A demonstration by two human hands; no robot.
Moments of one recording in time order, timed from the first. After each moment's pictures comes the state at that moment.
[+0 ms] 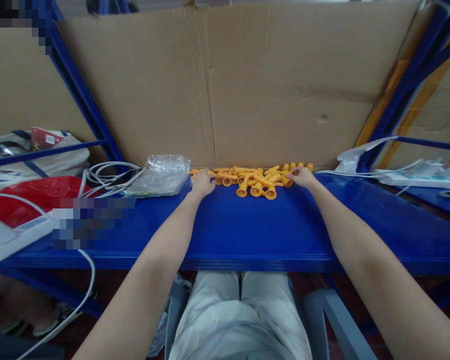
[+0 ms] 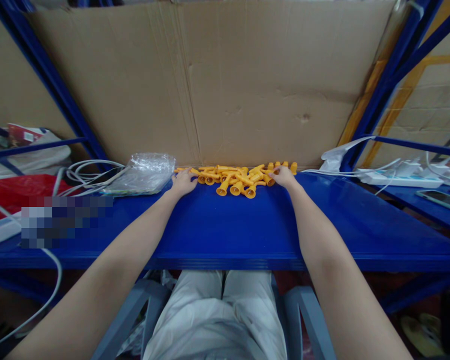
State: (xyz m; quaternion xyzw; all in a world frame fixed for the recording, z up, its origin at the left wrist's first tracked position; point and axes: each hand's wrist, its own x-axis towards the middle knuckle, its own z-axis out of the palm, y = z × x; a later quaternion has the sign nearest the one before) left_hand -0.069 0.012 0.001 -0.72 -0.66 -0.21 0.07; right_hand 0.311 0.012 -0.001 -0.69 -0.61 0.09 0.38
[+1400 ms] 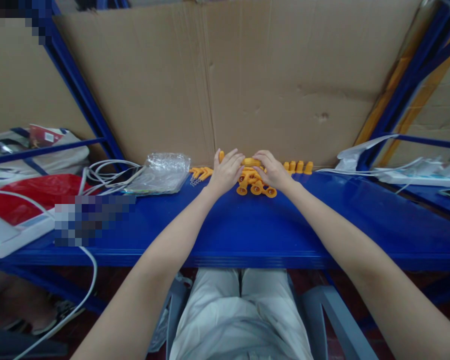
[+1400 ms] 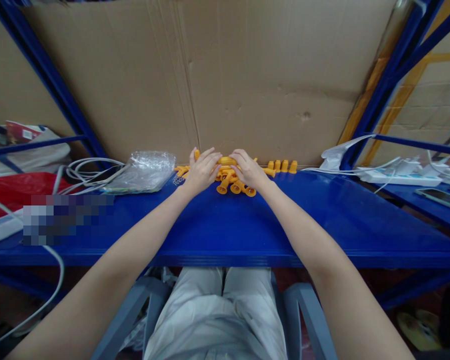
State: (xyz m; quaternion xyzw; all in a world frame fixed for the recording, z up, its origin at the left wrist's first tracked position) left_hand -0.013 -0.031 0.031 -0.83 -0.37 -0.36 0.22; right_hand 0.205 -0.026 0.028 -0.30 -0.84 -0.17 0.41
